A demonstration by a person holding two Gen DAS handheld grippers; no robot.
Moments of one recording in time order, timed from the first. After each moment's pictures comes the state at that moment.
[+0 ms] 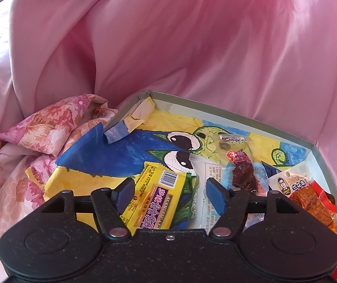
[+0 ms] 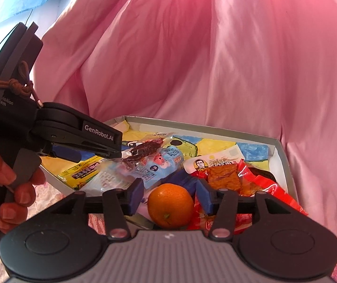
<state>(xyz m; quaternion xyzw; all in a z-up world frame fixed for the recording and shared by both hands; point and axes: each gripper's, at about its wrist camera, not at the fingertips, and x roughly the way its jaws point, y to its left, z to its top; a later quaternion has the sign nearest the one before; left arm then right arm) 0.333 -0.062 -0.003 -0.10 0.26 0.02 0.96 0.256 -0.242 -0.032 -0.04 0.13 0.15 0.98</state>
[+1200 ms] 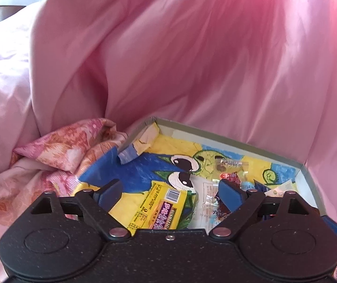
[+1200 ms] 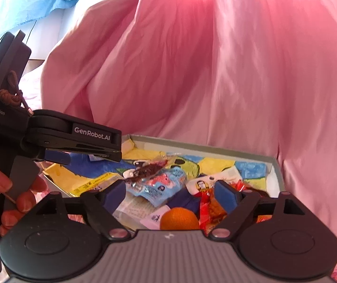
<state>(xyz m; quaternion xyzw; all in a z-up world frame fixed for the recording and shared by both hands) 0.299 -0.055 0.027 -0.11 0.20 0.02 0.97 0.237 -0.239 -0.014 -0.04 0.09 0.15 0.98</state>
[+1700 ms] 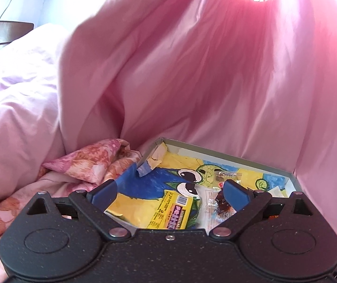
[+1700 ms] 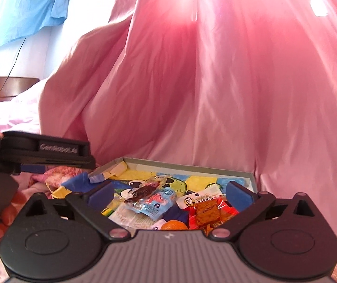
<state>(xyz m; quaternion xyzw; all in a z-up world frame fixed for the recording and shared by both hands) 0.238 -0.037 0.054 -0.10 0.16 0.03 0.98 0.191 -0.244 0.016 -0.01 0.06 0.11 0.99</state>
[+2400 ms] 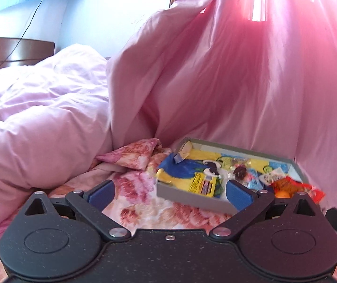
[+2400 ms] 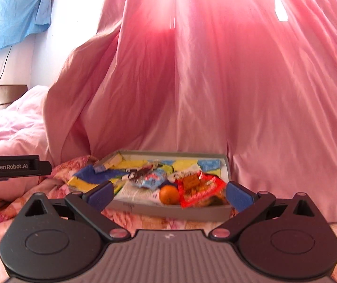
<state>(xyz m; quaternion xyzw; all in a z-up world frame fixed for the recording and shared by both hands) 0.113 -0.014 0.039 -0.07 0.13 0.06 0.99 0.090 -0.253 0.014 0.02 0.08 0.06 1.00</state>
